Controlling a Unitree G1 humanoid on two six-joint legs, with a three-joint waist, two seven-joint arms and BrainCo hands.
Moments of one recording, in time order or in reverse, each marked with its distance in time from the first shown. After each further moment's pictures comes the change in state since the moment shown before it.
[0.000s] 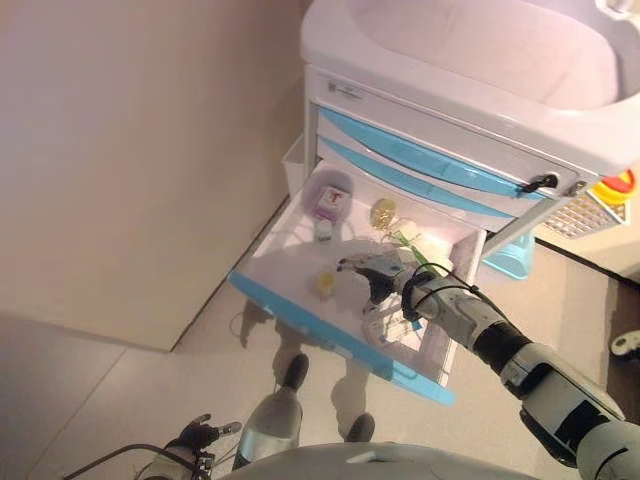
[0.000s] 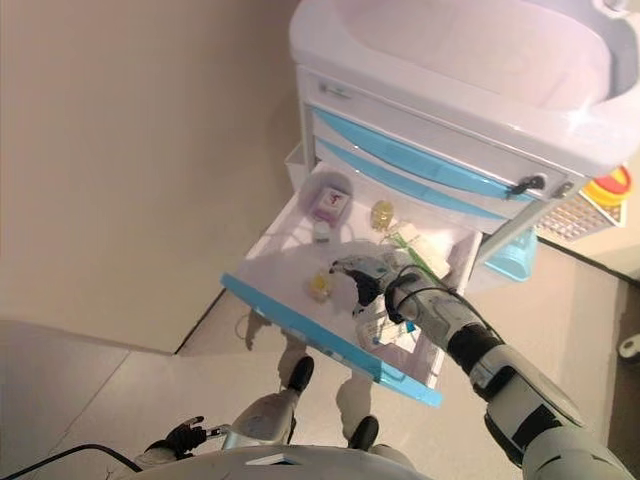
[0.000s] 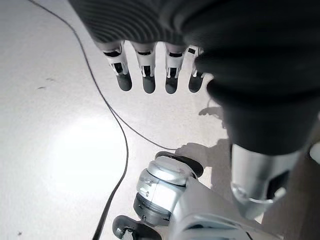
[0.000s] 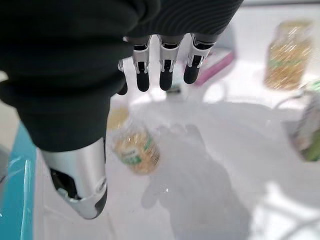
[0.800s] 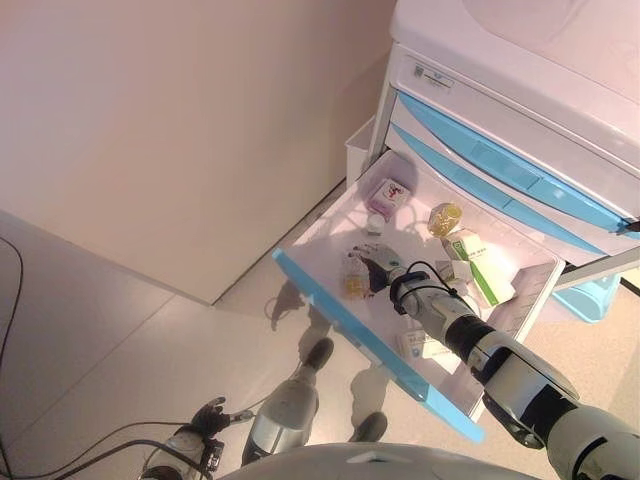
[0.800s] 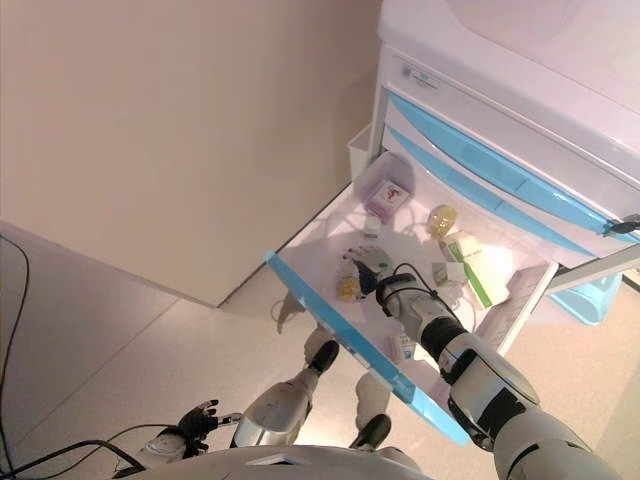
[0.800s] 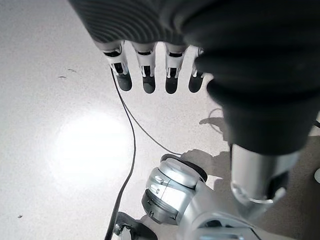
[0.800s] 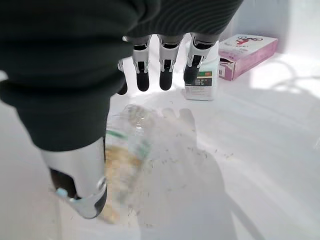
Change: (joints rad) left arm -0.019 -0.001 -0.073 -0.036 0.000 -0.038 -0.018; right arm -0.085 0.118 0.013 0.228 -0.047 0.186 -0.225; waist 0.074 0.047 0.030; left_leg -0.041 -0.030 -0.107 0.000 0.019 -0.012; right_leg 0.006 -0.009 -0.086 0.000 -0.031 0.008
